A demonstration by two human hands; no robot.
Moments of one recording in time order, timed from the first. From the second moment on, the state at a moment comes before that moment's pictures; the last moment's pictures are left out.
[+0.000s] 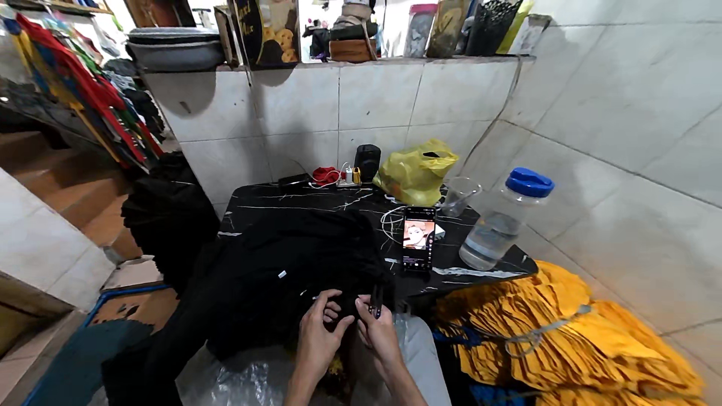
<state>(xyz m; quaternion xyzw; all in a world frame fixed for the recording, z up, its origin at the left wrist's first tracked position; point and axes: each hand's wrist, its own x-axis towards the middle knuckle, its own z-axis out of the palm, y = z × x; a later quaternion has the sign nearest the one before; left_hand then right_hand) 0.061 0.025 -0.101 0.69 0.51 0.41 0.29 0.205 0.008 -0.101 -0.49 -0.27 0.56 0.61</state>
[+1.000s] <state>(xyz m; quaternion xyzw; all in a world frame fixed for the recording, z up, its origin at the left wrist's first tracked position) 0.053 0.014 -0.104 0.81 0.34 0.39 0.28 0.214 0.009 -0.108 -0.52 -0.44 0.43 0.58</state>
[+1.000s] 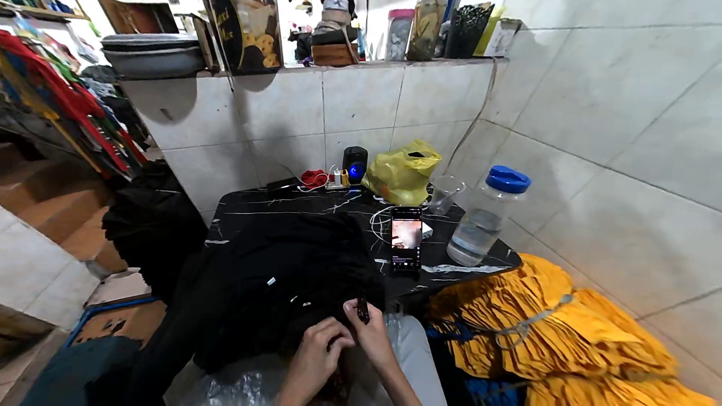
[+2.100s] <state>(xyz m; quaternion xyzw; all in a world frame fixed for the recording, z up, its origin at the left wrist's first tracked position) -0.063 0.036 -0.048 0.39 0.61 0.61 0.32 0.184 0.024 -0.048 -0.68 -0.70 0.20 0.03</state>
